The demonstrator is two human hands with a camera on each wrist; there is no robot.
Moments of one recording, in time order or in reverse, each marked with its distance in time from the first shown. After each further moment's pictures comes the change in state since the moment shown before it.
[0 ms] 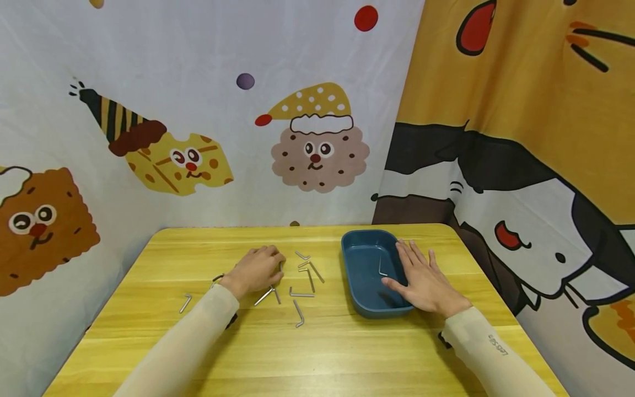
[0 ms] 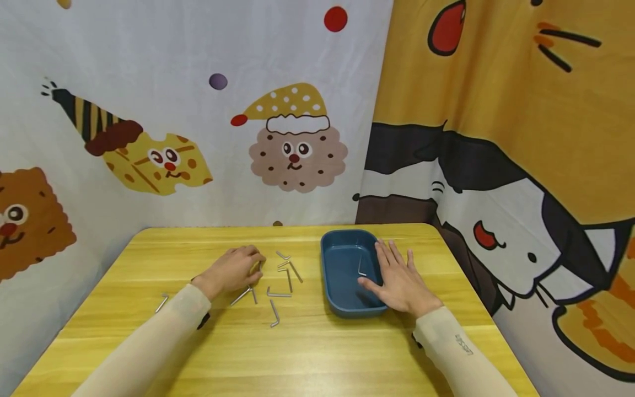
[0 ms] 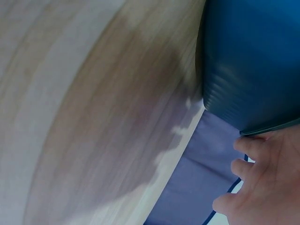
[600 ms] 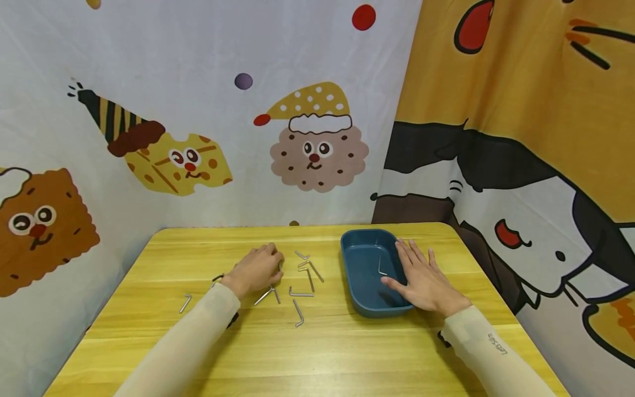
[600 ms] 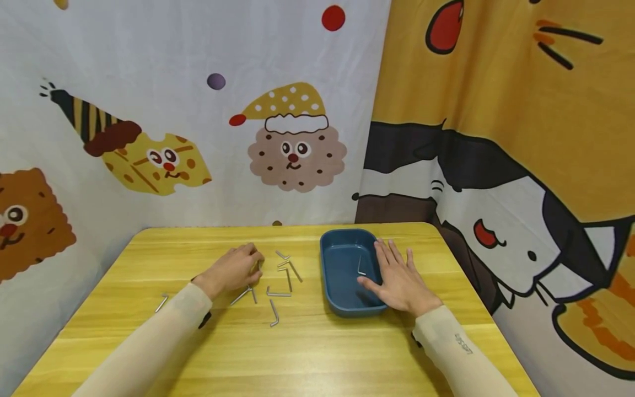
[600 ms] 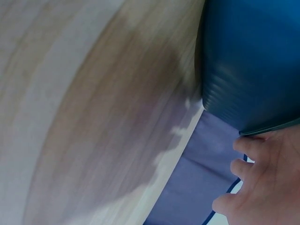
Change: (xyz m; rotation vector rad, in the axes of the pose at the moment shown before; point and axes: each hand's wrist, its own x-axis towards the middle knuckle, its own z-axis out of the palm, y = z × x) left_hand 0.003 0.003 -0.001 -0.009 -0.003 -0.013; right_hand 0.000 0.001 0.002 -0.011 0.005 -0.001
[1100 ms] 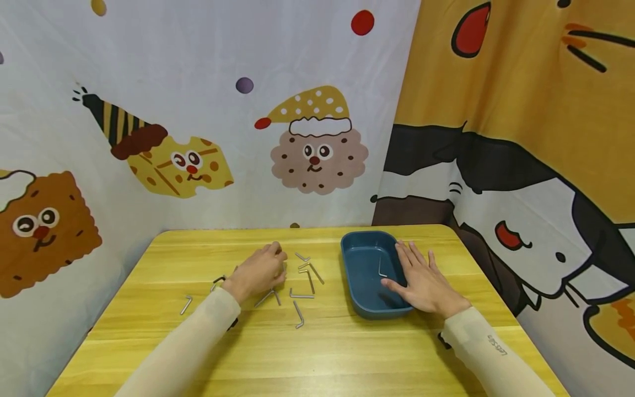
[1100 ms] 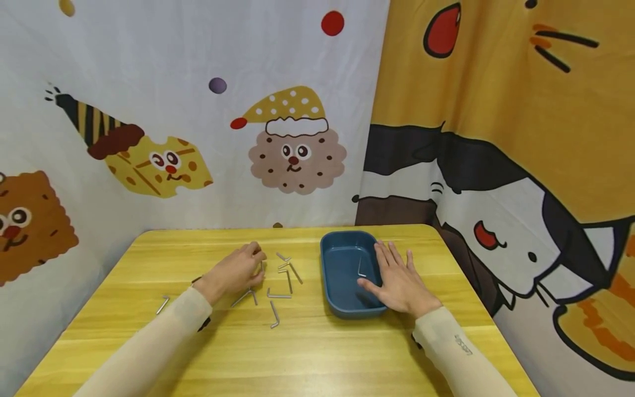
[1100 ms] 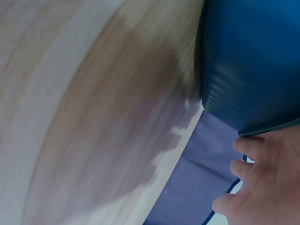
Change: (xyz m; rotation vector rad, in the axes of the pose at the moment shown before) left_hand -0.002 0.004 -0.001 0.087 0.162 0.140; right_hand 0.000 0.000 0.001 0.007 0.000 0.003
